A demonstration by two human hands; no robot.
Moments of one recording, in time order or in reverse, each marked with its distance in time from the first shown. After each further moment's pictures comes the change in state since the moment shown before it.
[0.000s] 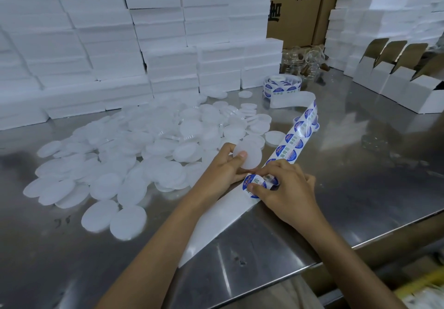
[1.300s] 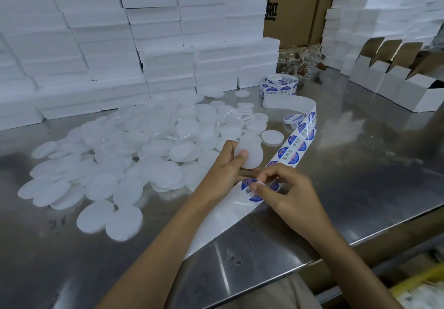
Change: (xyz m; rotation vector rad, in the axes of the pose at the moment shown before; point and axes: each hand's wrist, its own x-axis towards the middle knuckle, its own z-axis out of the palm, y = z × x) left_hand 0.001 -0.002 0.010 0.111 0.001 0.044; right_hand -0.020 -0.010 -0.021 0.581 -0.011 -0.039
